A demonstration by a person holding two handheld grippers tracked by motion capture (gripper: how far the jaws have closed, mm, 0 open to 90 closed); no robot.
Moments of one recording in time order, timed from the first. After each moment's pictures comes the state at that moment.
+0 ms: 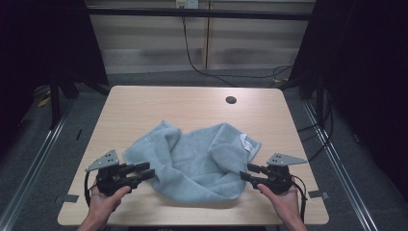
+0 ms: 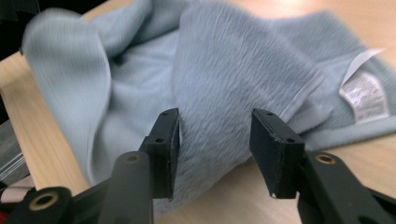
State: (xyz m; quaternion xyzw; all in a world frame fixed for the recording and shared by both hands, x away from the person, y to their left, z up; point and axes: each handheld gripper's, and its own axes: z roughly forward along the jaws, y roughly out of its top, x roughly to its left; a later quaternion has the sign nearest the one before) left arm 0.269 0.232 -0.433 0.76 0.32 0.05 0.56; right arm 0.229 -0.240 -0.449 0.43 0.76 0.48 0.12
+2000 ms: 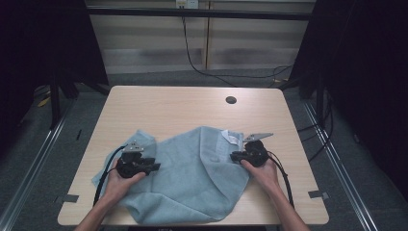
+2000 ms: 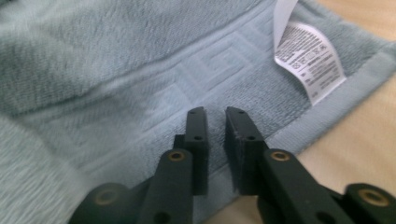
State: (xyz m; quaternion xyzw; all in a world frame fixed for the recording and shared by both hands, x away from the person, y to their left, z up) left arm 0.331 0.213 -0.498 0.84 0.36 0.05 0.41; right arm 0.339 -0.220 -0.502 0.44 0.81 0.38 0.09
